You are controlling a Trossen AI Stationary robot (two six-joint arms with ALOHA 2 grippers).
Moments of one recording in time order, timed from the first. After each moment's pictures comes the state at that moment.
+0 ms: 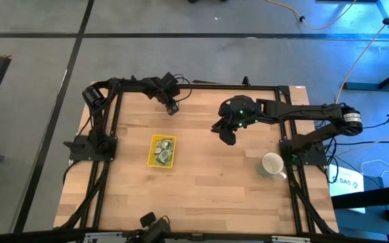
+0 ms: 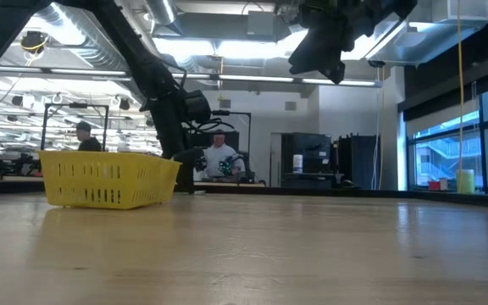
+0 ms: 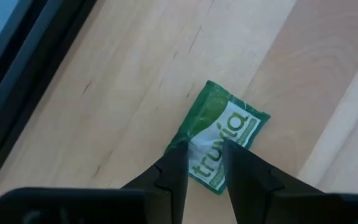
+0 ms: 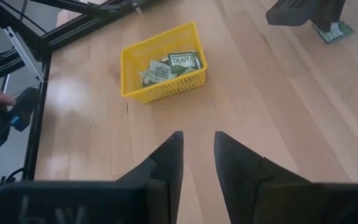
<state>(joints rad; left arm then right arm) 0.74 1.92 1.11 -0.39 0.05 0.19 -0.15 1.35 1.06 -0.37 -0.17 0.30</state>
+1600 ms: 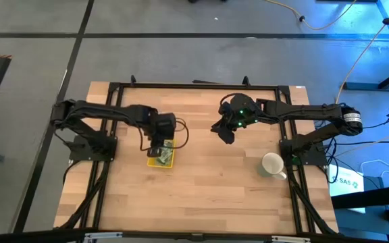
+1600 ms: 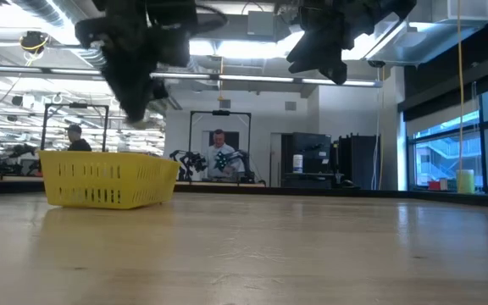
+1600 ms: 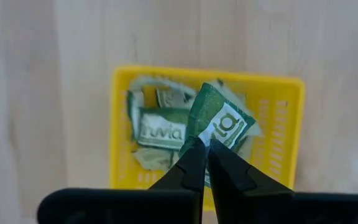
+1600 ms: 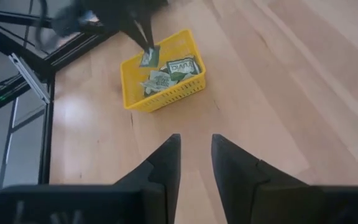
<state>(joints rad) 0.11 1.45 1.09 -0.94 0.14 0.06 -0.15 1.35 1.06 -0.36 -0.17 0.42</state>
